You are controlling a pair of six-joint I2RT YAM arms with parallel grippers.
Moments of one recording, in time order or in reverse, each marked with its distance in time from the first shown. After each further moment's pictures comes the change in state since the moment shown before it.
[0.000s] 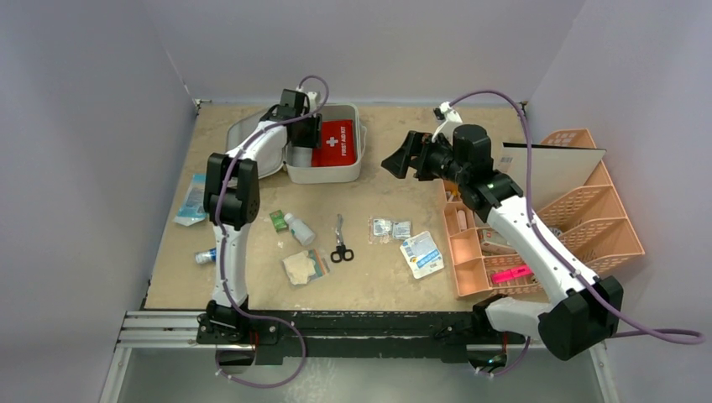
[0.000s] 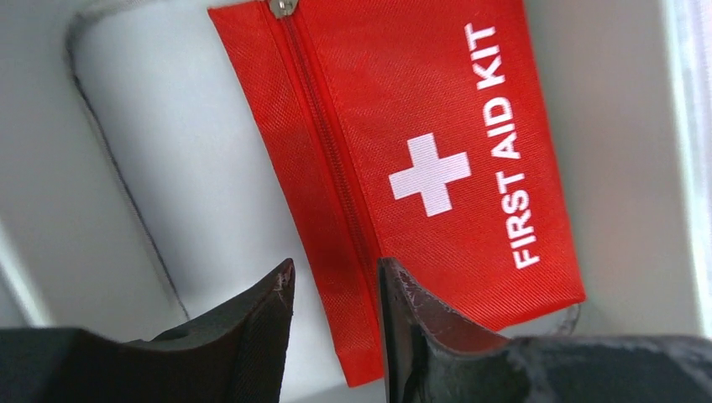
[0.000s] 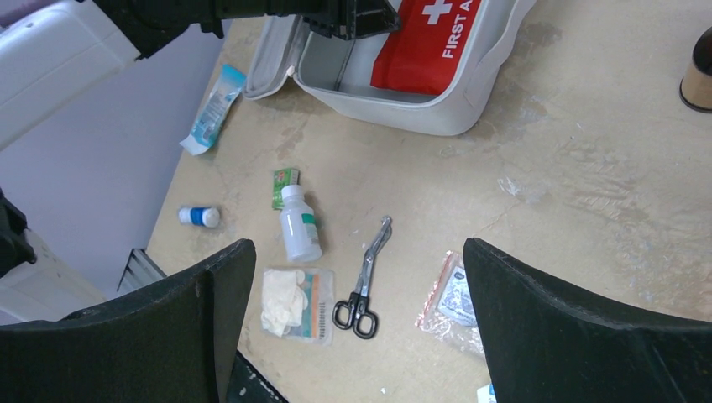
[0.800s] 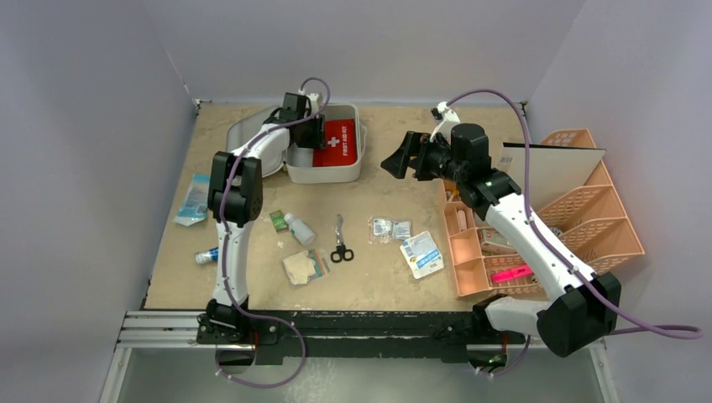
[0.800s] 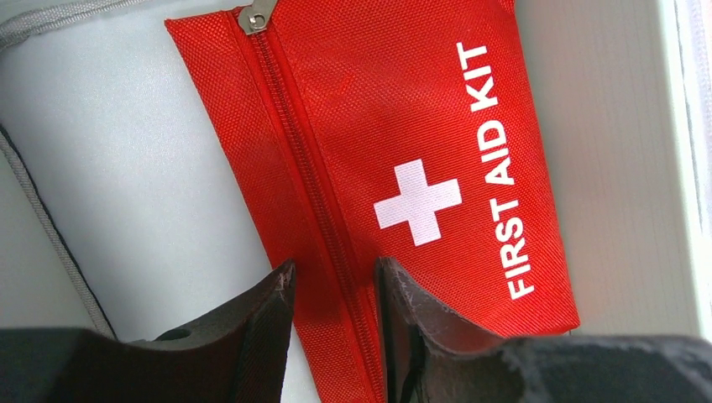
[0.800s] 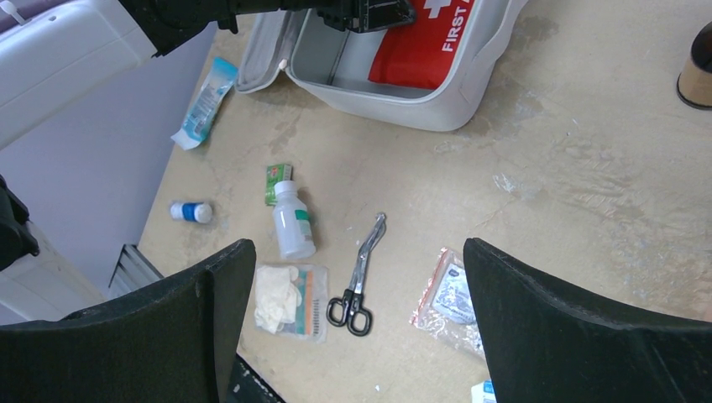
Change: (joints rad) left arm 0.000 0.076 0.002 0.095 0.069 -0.050; right arm 0.000 0.026 0.015 -0.014 0.000 -0.018
